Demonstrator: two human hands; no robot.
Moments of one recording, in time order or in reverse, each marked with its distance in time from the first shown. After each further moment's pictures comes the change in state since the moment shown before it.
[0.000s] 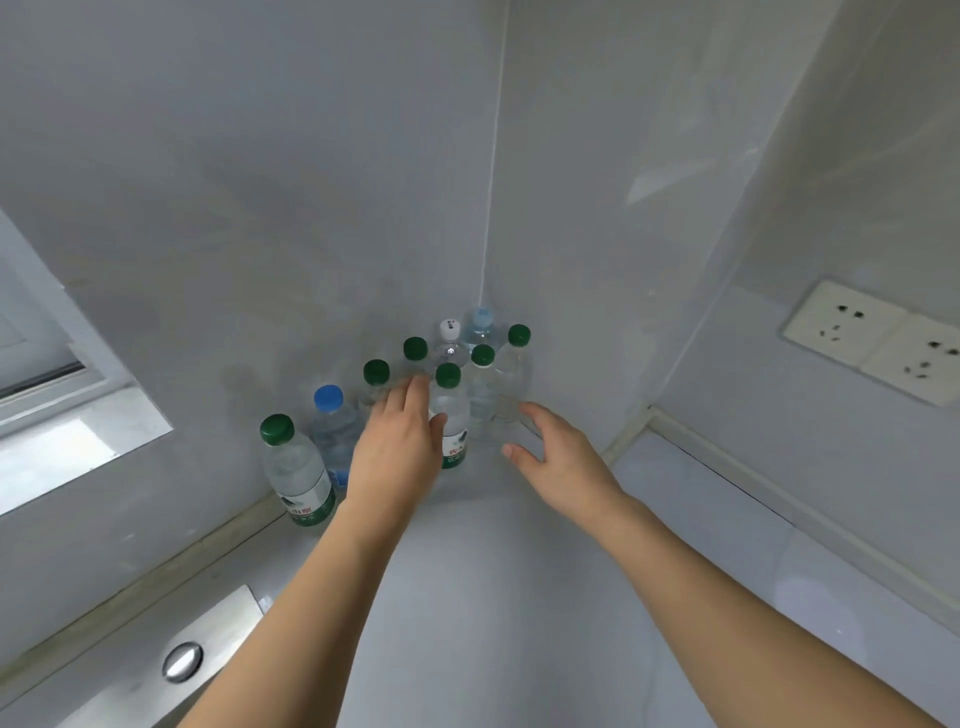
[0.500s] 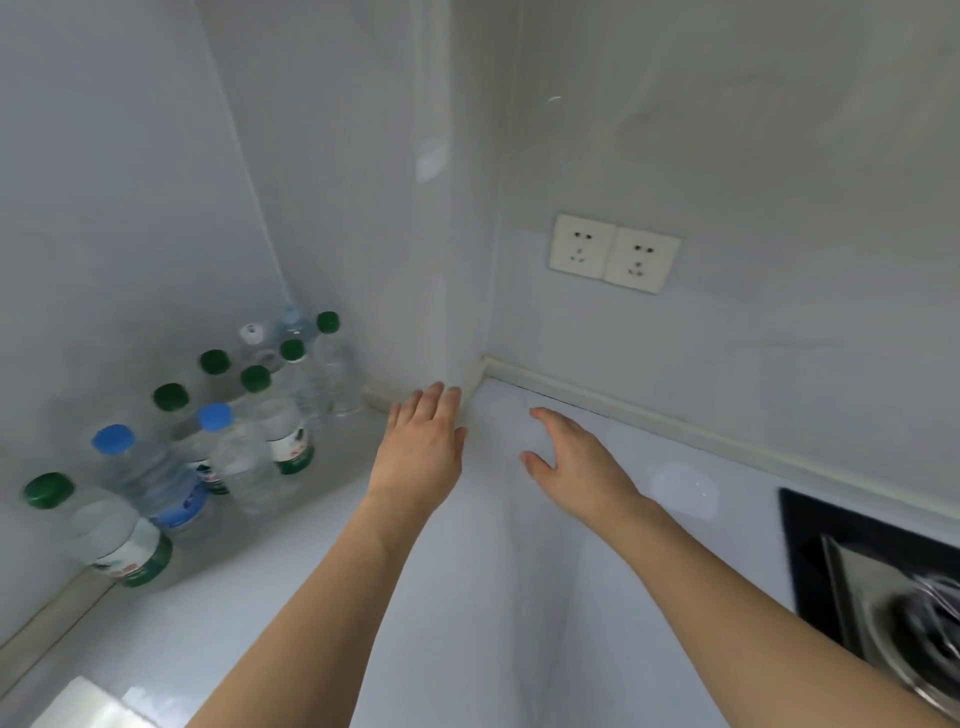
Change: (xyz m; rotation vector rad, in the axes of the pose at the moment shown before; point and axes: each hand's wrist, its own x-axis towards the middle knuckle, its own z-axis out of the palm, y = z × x) left_hand -0.058 0.155 0.071 0.087 -0.302 0.495; right_hand -0.158 0.096 -0.089 -0.139 0.166 0.362
